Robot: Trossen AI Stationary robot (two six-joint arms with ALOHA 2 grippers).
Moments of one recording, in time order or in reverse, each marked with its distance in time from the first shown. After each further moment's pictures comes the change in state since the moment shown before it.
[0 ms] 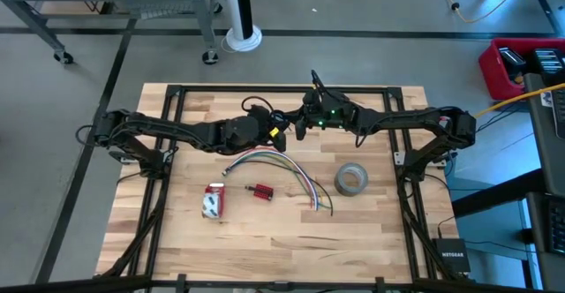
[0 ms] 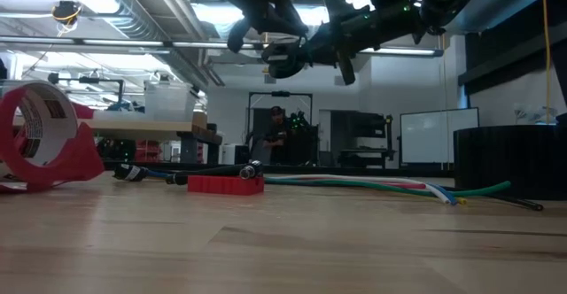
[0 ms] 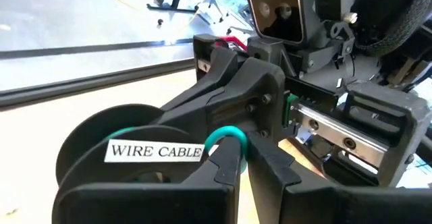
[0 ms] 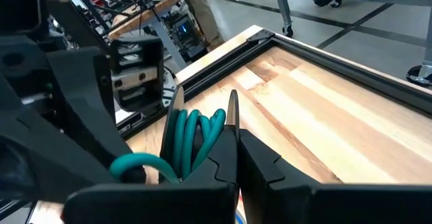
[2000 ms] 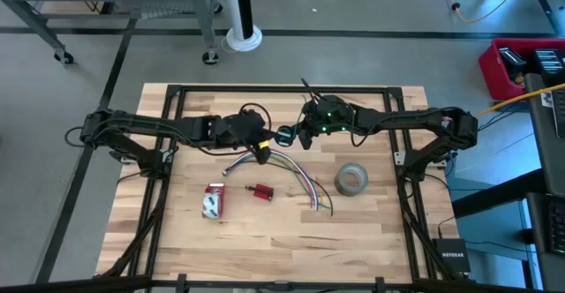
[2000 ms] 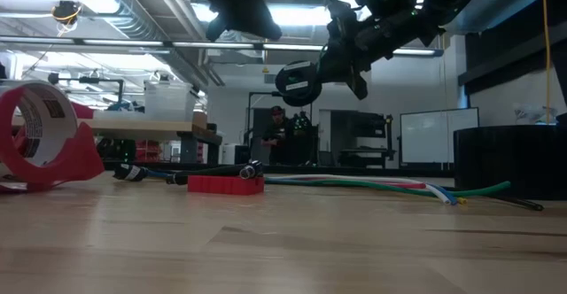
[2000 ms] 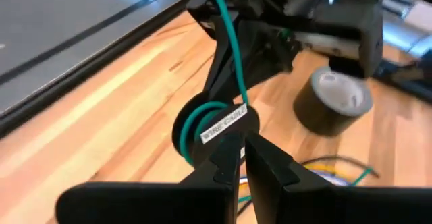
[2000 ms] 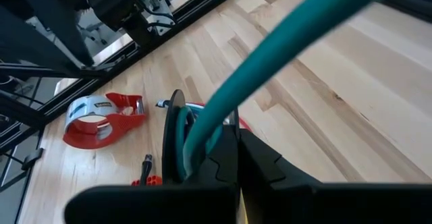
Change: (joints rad) left arm 0.004 -0.125 0.003 -0.374 0.176 0.267; right arm 0.000 -0.021 -0.002 -0.240 -0.122 -0.030
